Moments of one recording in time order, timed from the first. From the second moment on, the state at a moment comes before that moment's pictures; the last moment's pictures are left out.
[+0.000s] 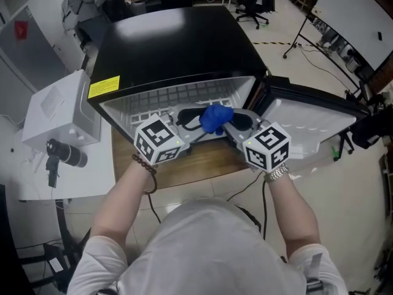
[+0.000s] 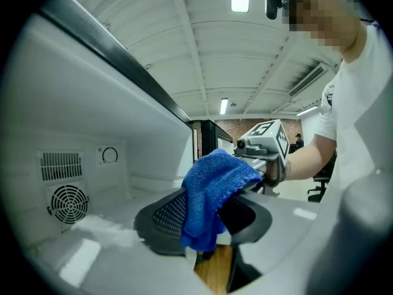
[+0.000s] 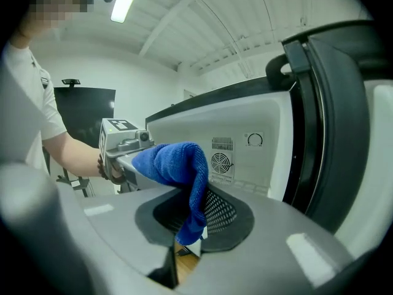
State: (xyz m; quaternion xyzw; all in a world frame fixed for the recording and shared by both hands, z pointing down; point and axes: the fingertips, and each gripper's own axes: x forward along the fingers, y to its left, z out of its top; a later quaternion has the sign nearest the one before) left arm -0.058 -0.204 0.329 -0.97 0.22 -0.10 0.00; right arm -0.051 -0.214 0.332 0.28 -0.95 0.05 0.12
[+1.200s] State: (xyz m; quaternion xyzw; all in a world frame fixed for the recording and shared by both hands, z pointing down) left arm -0.025 -0.270 0.340 -0.91 0.40 -0.06 -0.04; right arm 0.023 -0.215 0.333 0.46 -0.88 0.03 0.14
